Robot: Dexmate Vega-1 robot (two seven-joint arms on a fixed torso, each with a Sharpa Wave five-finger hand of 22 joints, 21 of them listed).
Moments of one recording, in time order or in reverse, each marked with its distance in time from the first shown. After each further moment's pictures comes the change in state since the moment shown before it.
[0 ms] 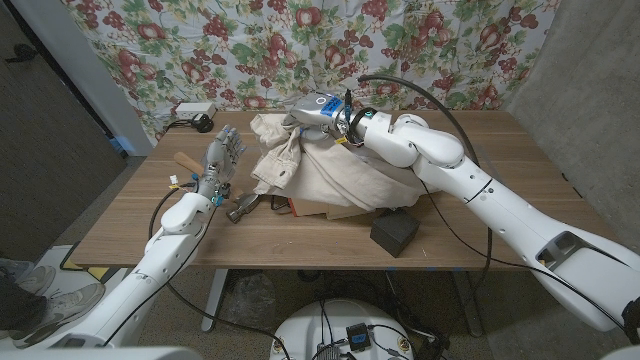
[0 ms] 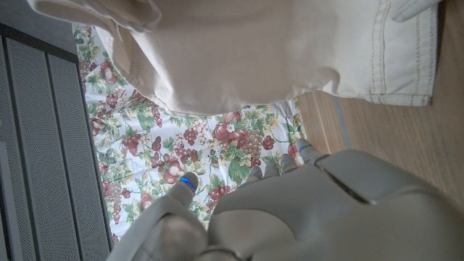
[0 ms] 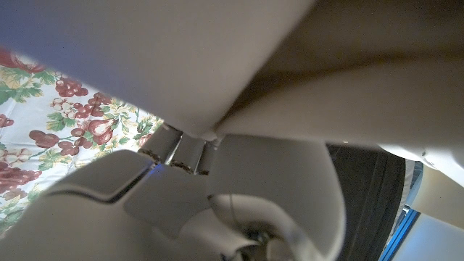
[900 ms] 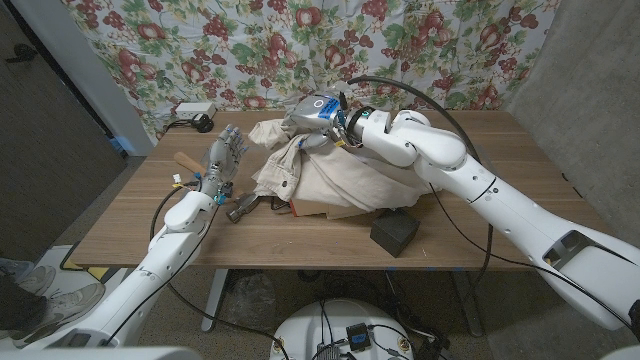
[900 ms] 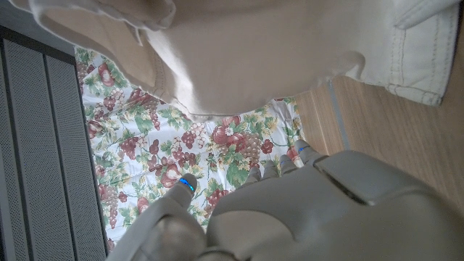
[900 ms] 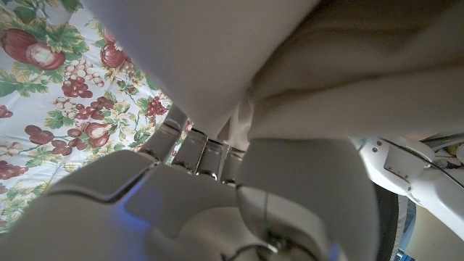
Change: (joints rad) left arm -0.021 -0.008 0.014 0.021 0.003 0.000 -0.005; left_hand 0.000 0.000 0.000 0.000 0.000 0.000 0.000 0.000 0.000 0.000 0.000 0.000 0.000 0.000 0.000 0.000 0.000 0.000 0.000 0.000 0.000; right arm 0.012 -0.028 -0.027 -0.083 -0.092 -0.060 0.133; right_hand -0.411 -0.111 -0.133 0.182 0.124 -0.253 -0.052 0.000 -0.090 -0.215 -0.013 -0.261 -0.157 -0.351 0.068 -0.127 -0.349 -0.155 0.114 -0.308 -0.018
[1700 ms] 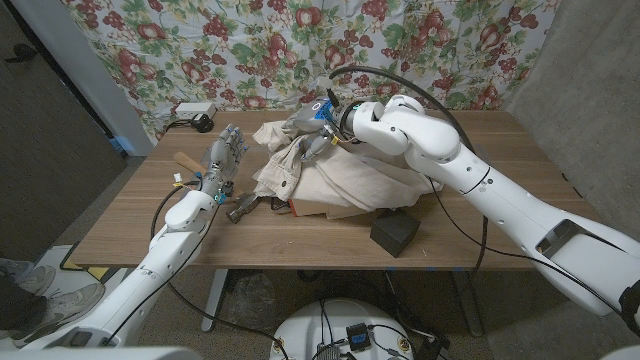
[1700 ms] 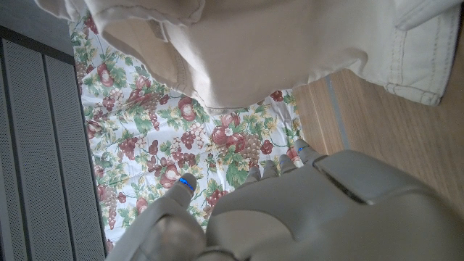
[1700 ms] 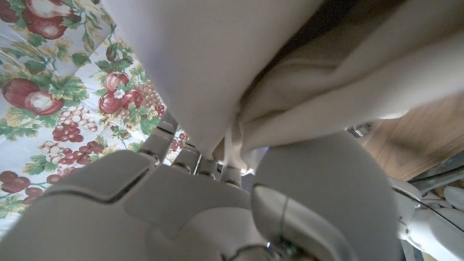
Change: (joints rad) left arm -0.006 -0.001 0.003 0.005 0.001 0.001 -0.003; left_hand 0.000 0.000 0.000 0.000 0.000 0.000 0.000 0.000 0.000 0.000 0.000 0.000 0.000 0.000 0.000 0.000 -0.002 0.000 0.000 0.000 0.000; right arm 0.064 0.030 -0.041 -0.053 -0.012 -0.081 0.347; right_hand -0.200 -0.068 -0.086 0.071 0.081 -0.344 -0.035 0.000 -0.030 -0.281 0.017 -0.032 -0.050 -0.310 0.014 0.001 -0.114 -0.152 0.085 -0.233 0.003
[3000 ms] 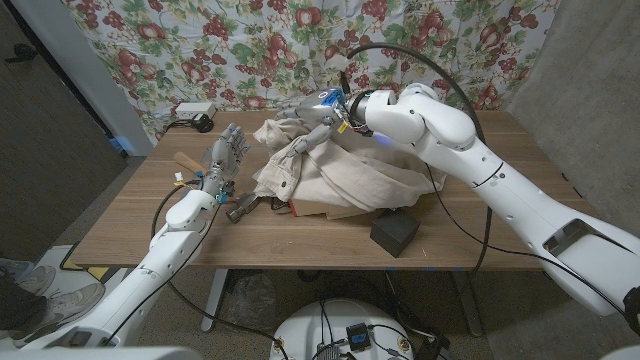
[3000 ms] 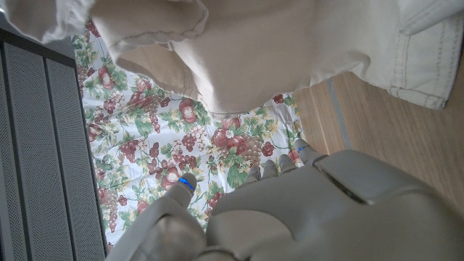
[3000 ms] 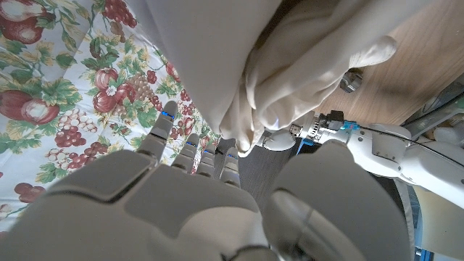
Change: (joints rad) left arm -0.001 0.004 0.005 -0.011 0.005 0.007 0.004; left_hand 0.000 0.000 0.000 0.000 0.000 0.000 0.000 0.000 0.000 0.000 0.000 0.000 0.000 0.000 0.000 0.000 0.000 0.000 0.000 -0.004 0.000; right arm -0.023 -0.017 0.090 -0.008 0.208 0.022 -0.041; right_hand -0.258 0.038 -0.138 0.022 -0.006 -0.137 -0.013 0.000 -0.004 -0.203 0.000 0.003 -0.062 -0.226 0.073 0.005 -0.101 -0.180 0.078 -0.239 0.000
